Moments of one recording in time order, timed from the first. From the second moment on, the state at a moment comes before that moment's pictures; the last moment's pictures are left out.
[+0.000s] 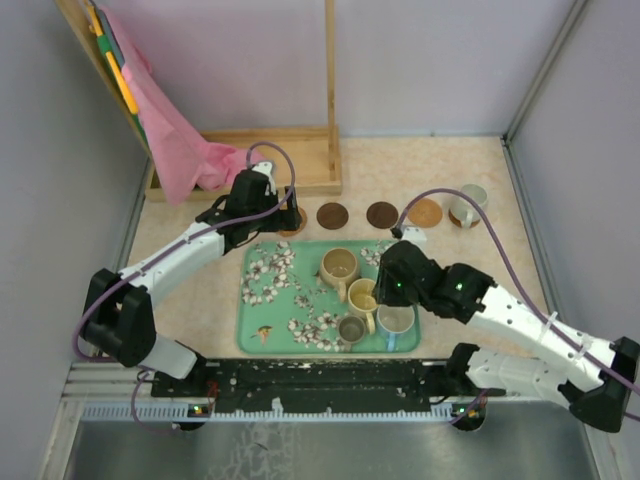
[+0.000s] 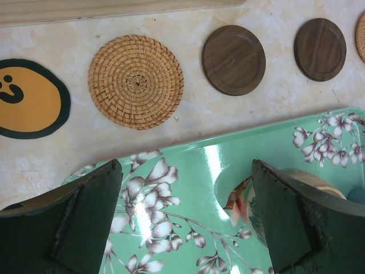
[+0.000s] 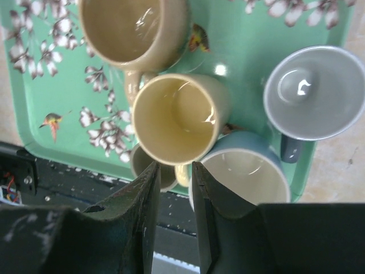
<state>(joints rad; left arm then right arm) -0.52 1.48 1.07 -0.25 -0.09 -0.42 0.92 0.92 0.88 -0.87 0.27 0.85</state>
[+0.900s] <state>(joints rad) -0.52 1.48 1.07 -0.25 -0.09 -0.42 1.33 0.93 0.91 -1.06 0.28 1.17</state>
